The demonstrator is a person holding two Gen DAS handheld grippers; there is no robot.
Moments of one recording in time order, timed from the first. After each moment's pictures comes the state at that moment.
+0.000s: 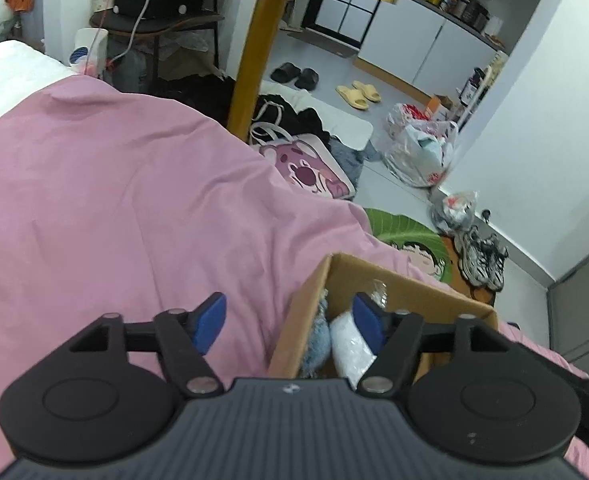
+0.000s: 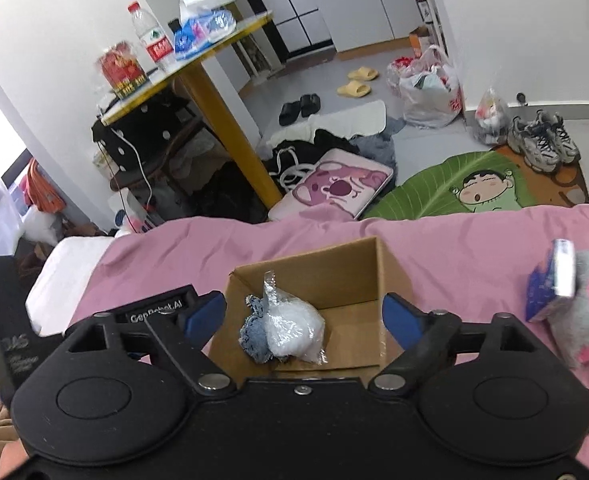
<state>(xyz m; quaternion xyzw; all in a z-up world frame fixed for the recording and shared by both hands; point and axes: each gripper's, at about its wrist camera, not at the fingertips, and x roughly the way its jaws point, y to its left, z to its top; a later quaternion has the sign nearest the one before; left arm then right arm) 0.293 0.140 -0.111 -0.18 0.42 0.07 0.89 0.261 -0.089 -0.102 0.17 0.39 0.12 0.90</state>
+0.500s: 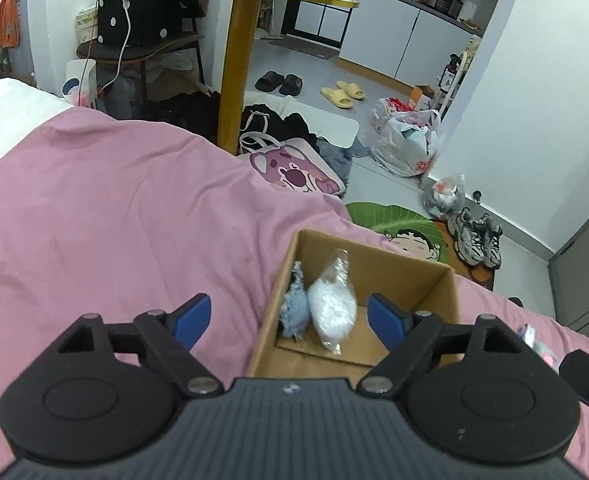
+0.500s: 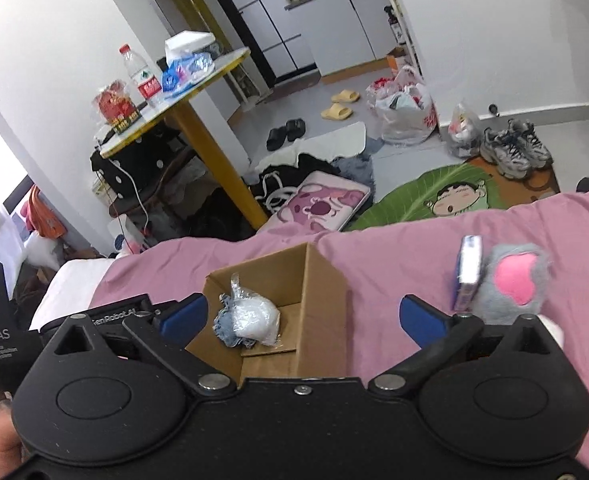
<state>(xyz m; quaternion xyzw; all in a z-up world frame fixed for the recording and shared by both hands) 0.253 0.105 -0.073 -0.12 0.41 0.06 0.90 0.213 -0.155 -0.083 0.19 0.36 0.11 0.91</state>
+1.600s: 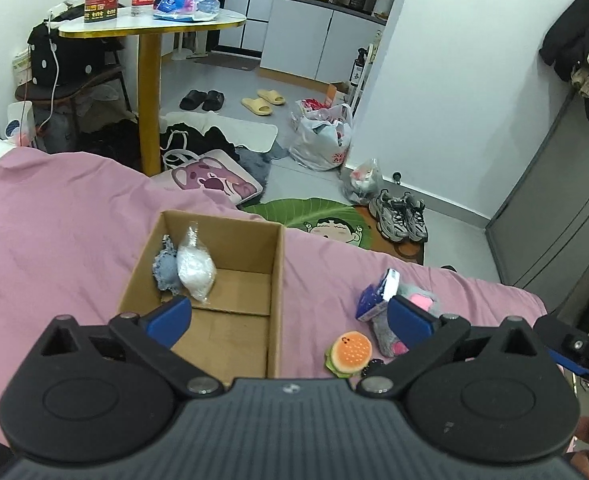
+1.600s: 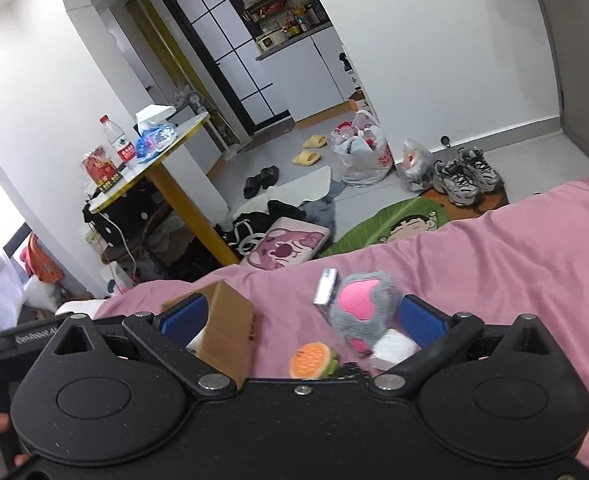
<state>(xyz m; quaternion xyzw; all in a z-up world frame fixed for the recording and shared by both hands) 0.180 -0.014 -0.025 -0.09 0.39 -0.04 0.92 0.143 -0.295 -0.076 0.22 0.31 0.08 0.92</state>
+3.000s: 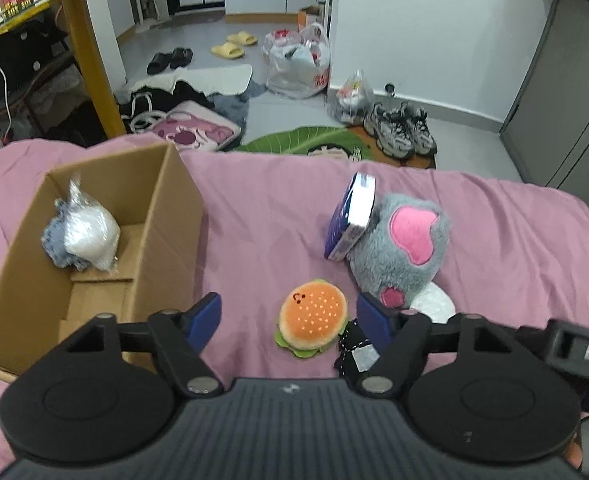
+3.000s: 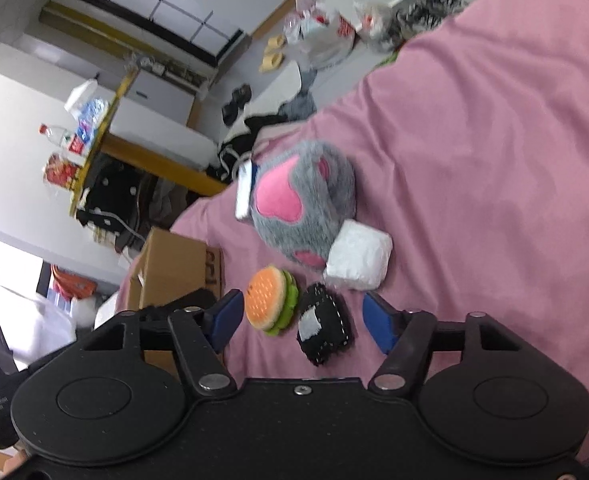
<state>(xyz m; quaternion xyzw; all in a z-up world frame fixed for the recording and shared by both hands) 0.235 -0.126 -0.133 0.02 0.47 -0.05 0.88 0.192 -0.333 -0.209 0.39 0.45 0.10 0.80</state>
